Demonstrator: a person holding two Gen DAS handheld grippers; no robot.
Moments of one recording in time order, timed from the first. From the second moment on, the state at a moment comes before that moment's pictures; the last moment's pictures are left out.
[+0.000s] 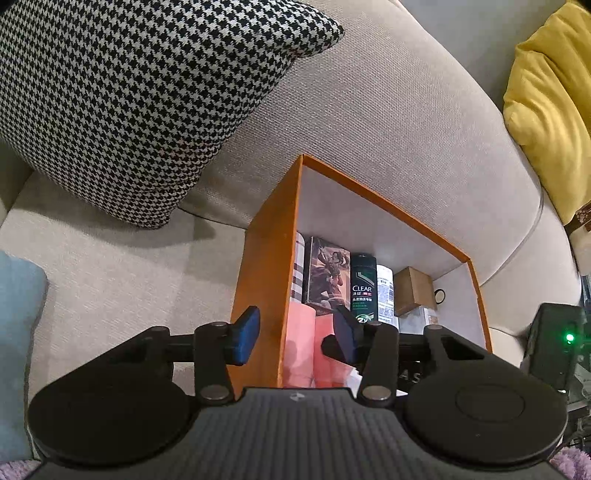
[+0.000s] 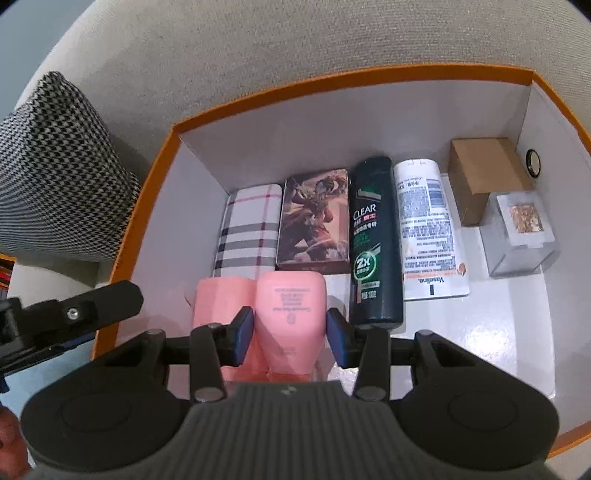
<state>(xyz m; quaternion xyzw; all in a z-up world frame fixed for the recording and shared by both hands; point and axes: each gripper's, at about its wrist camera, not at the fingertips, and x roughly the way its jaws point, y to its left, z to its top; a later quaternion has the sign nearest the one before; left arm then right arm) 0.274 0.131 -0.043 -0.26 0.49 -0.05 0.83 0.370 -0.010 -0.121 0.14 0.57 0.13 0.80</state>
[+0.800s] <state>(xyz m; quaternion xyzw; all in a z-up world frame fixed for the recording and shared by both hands) 0.278 0.118 -0.047 -0.26 0.49 -0.05 0.83 0.359 -0.009 -0.131 0.14 0.58 0.13 0.79</state>
